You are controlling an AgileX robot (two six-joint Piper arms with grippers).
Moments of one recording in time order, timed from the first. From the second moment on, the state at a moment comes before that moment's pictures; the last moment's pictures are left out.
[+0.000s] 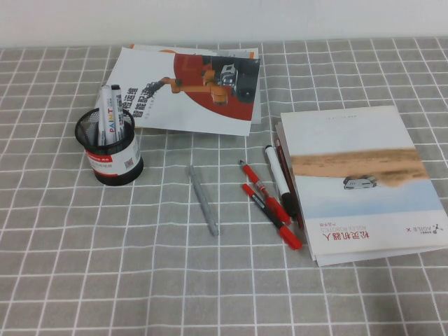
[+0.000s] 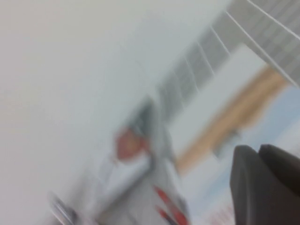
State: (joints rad) right arm -0.05 -0.01 0.03 0.99 0.26 -0.06; left arm -0.04 -0.01 0.03 -0.01 0.37 0.07
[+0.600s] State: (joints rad) right arm -0.05 -0.01 0.03 1.44 0.09 -0.28; left arm -0.04 -0.01 0.03 -0.01 0.37 0.07
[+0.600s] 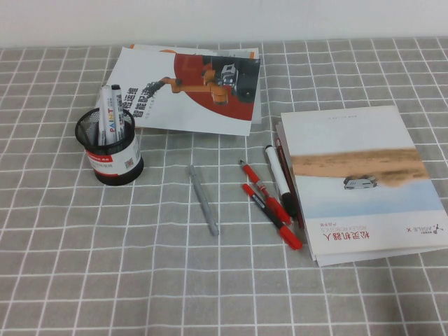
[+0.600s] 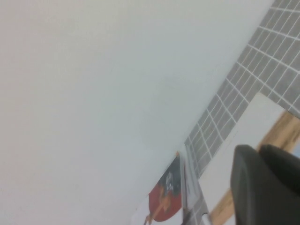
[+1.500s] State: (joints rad) right arm 0.01 1.02 -0.75 0.94 0.85 -0.68; left arm -0.04 -0.01 0.03 -0.01 0.37 0.07
